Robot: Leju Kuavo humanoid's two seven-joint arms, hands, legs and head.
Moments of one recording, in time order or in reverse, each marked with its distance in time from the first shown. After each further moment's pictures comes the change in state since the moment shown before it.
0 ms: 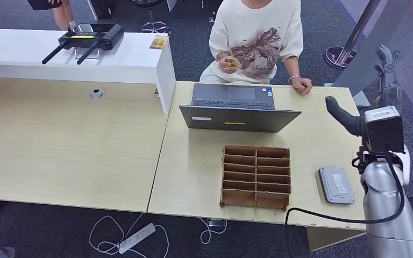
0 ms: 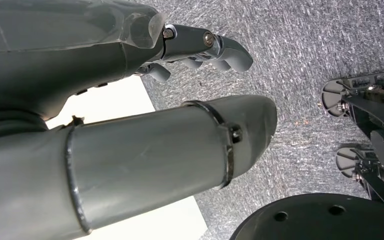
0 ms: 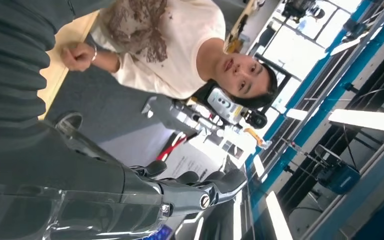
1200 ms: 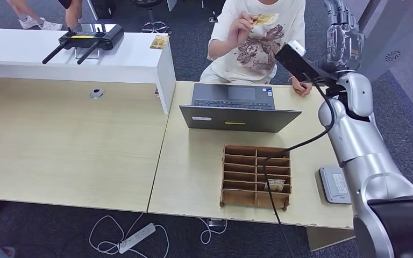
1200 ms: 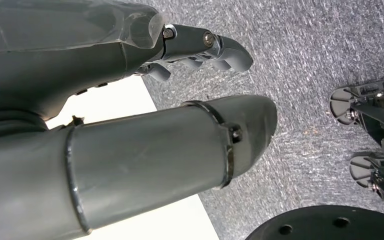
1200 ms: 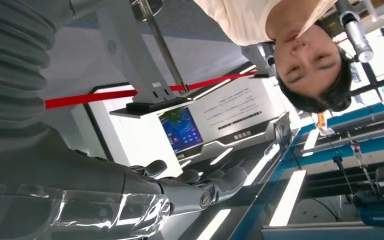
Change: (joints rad) left arm -0.030 0.016 -0.044 -0.002 -0.032 -0.006 0.035; right arm -0.540 0.155 0.209 0.705 0.703 -0.256 0.310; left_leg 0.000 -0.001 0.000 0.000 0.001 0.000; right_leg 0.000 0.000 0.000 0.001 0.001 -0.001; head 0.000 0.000
